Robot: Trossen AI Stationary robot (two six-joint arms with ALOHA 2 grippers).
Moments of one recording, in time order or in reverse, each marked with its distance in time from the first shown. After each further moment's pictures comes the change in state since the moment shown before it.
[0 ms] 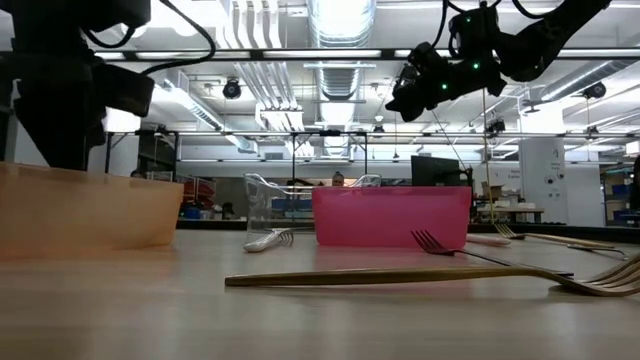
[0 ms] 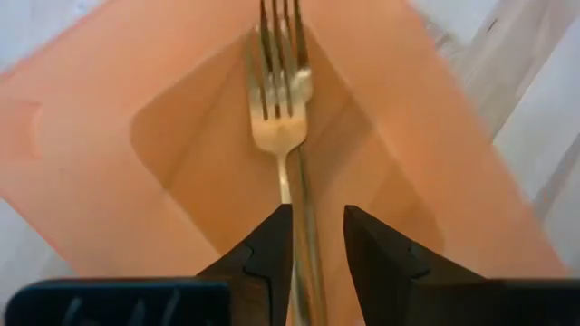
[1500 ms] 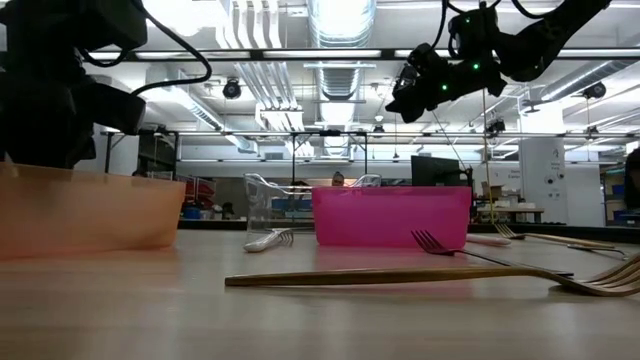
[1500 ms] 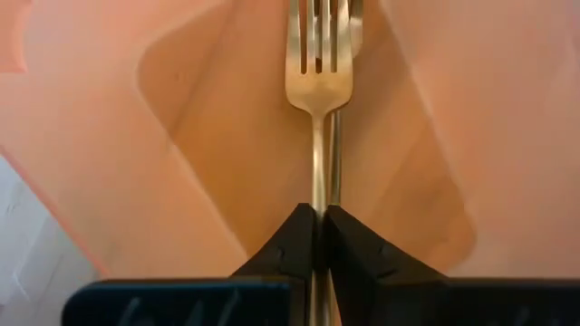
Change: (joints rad) left arm -0.005 0.034 -0.037 0.010 0.045 0.023; right arm 0.000 0.000 0.000 -0.012 0.000 -0.007
